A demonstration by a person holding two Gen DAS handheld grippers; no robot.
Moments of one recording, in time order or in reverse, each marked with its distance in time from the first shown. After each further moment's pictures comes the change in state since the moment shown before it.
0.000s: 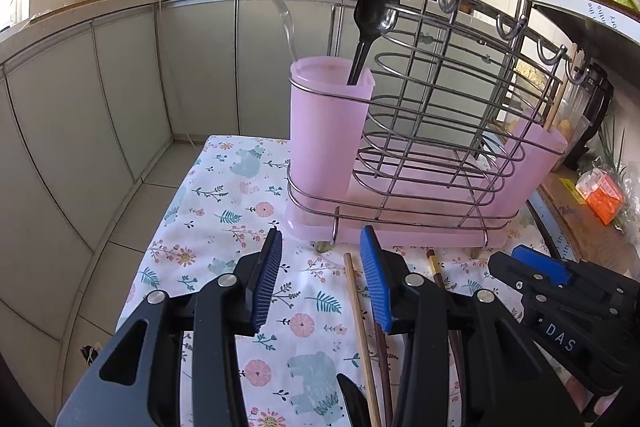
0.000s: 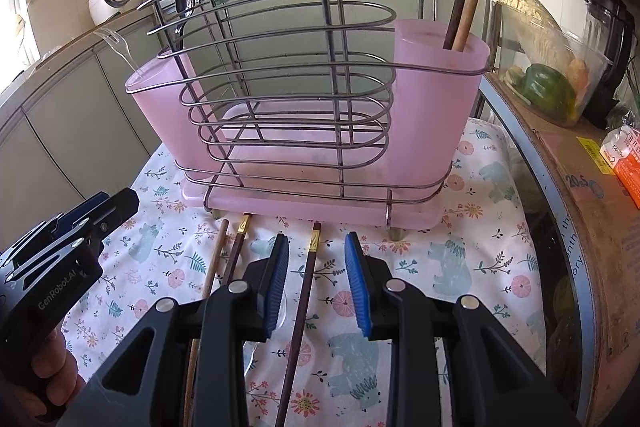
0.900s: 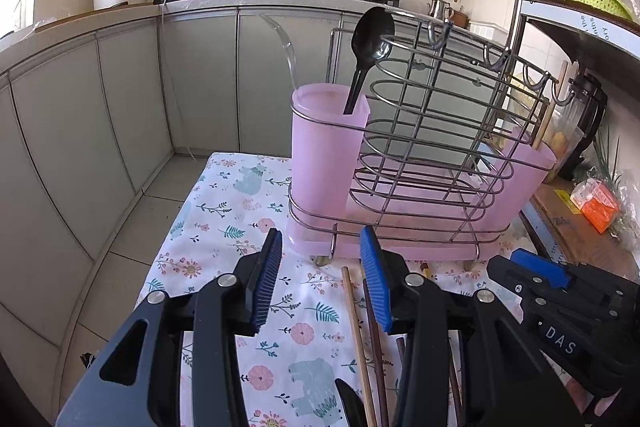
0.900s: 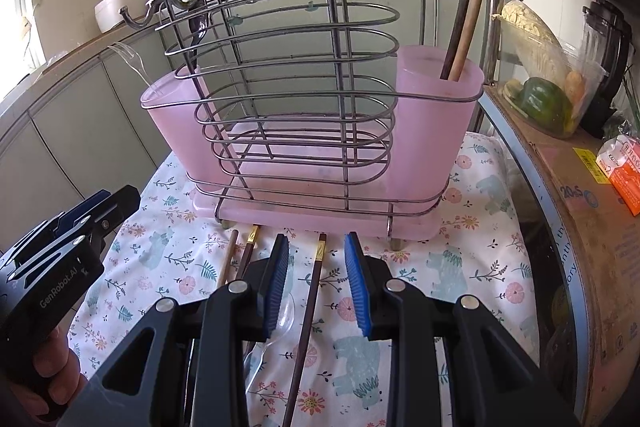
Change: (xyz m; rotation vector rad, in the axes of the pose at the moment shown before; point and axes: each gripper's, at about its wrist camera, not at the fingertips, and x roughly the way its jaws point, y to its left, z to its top) left arm -0.017 -0.002 0.006 -0.001 -0.056 -0.004; right arm -0.015 0.003 0.003 -0.007 -0.041 0.006
